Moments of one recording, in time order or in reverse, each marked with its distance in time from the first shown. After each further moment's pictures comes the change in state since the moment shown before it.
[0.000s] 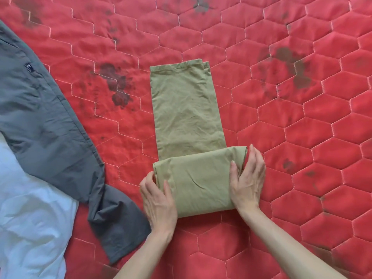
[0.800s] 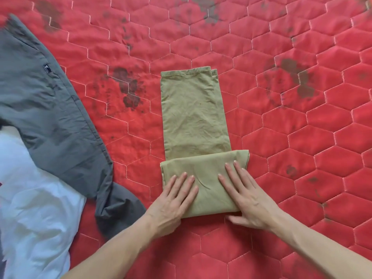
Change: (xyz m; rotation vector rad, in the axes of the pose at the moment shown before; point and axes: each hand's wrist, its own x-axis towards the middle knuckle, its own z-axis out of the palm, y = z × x) left_hand 0.023 -0.028 -0.026 0.796 -0.517 1.208; right_hand 0.001 0.042 -0.035 -0.387 -0.640 -0.924
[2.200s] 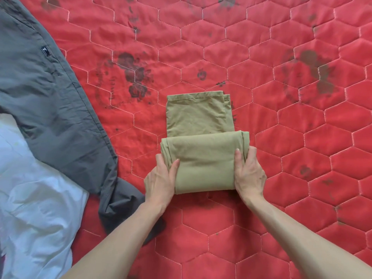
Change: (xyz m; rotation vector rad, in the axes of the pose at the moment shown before) left_hand 0.025 -0.043 -0.015 -0.808 0.299 -1.017; right_hand 0.092 -0.029 -0.001 0.459 0.474 0.948
